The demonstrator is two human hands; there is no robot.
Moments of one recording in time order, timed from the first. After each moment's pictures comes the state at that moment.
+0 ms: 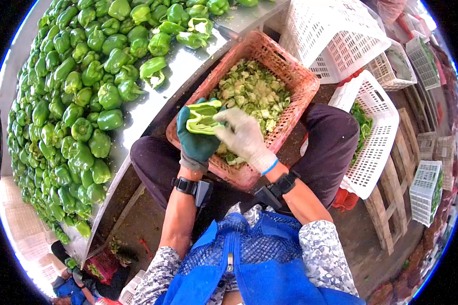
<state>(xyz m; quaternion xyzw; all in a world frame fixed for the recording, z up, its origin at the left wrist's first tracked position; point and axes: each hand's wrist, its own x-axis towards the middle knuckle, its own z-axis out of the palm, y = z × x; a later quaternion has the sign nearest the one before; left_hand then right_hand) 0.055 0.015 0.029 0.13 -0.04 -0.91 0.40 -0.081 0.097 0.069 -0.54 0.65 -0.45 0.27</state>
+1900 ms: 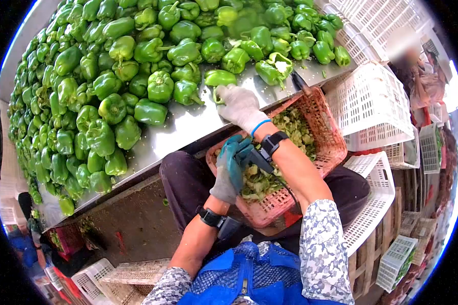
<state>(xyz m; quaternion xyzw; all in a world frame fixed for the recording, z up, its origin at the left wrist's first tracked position) 0.075 -0.001 0.012 0.36 -0.11 -0.77 0.51 -0.012 -0.147 0.088 -0.76 0.63 -0.10 0.14</state>
